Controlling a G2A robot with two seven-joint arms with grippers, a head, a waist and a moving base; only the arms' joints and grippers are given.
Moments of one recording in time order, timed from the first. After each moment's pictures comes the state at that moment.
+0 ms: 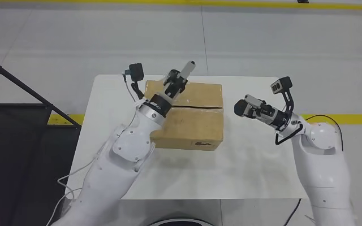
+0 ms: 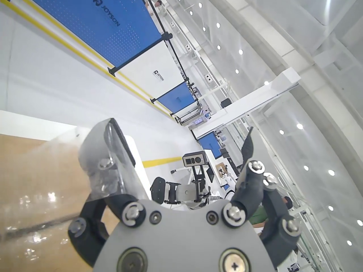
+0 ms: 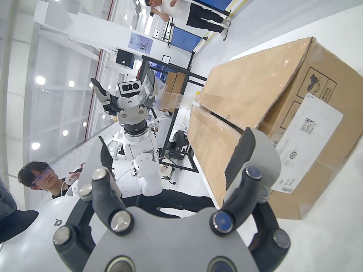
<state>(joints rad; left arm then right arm) 0.99 -1.31 -1.08 -1.83 0.12 0.08 -0.04 -0.95 -1.11 1.47 -1.41 0.39 -0.23 1.10</state>
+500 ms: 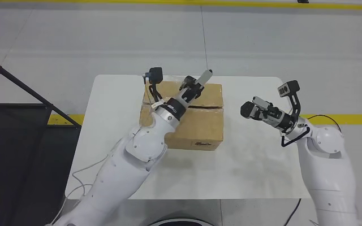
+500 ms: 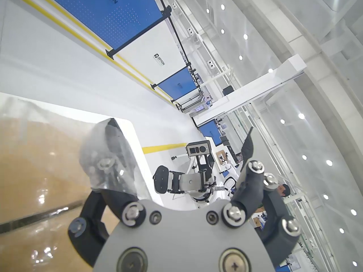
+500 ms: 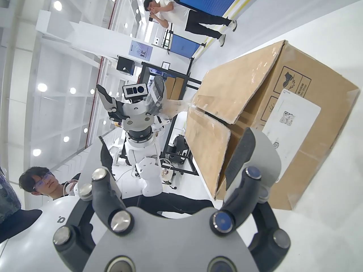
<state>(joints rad) 0.94 -1.35 -0.99 -1.74 0.13 0.08 -0.05 -0.98 -1.09 1.51 -1.39 0.41 -0.25 1.11</state>
